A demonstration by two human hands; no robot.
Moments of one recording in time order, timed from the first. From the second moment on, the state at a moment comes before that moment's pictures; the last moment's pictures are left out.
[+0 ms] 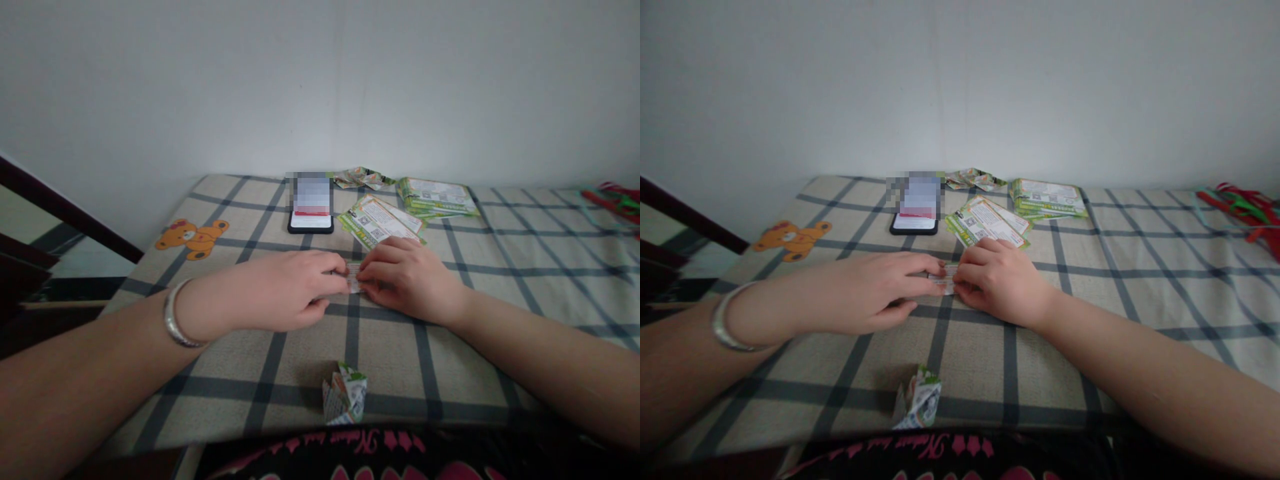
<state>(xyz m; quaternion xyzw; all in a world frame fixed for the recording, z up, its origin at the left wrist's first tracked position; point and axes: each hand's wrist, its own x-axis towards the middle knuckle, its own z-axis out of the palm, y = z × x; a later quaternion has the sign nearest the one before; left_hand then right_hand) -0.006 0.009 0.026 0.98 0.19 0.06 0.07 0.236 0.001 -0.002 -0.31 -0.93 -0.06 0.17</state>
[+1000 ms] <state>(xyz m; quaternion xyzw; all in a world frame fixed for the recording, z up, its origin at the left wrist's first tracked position) -0.009 0.010 0.029 0.98 0.19 0.02 0.07 0.239 -0.005 0.006 -0.18 -0.97 -0.11 0.09</state>
